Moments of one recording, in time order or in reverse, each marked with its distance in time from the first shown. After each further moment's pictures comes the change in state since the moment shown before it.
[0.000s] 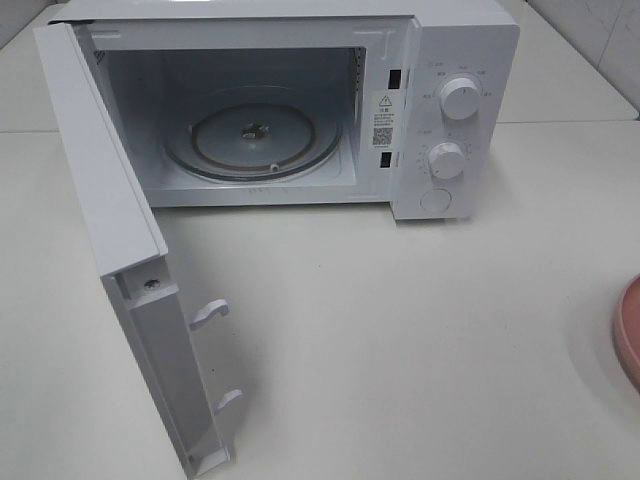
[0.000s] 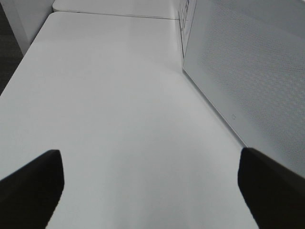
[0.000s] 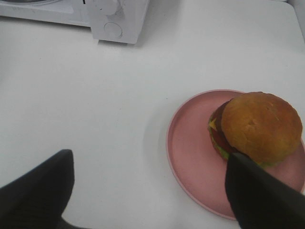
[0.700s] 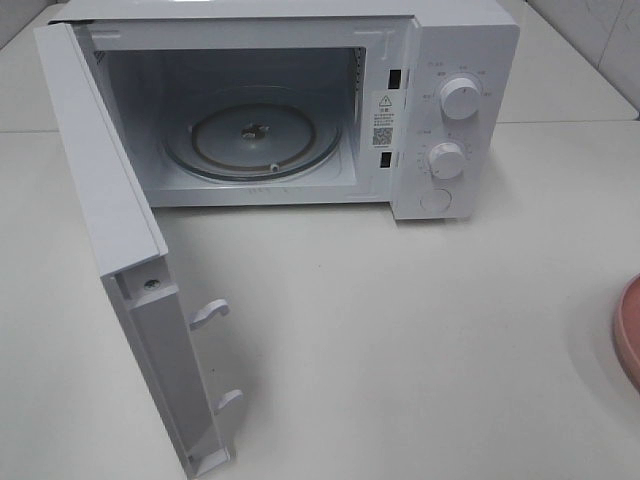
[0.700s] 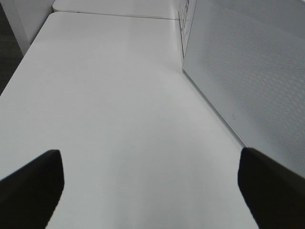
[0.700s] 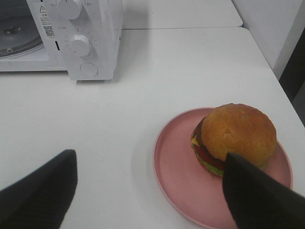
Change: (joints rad) left arm 0.000 0.000 0.000 0.000 0.000 0.000; right arm -0.169 -0.163 0.050 0.043 -0.054 0.001
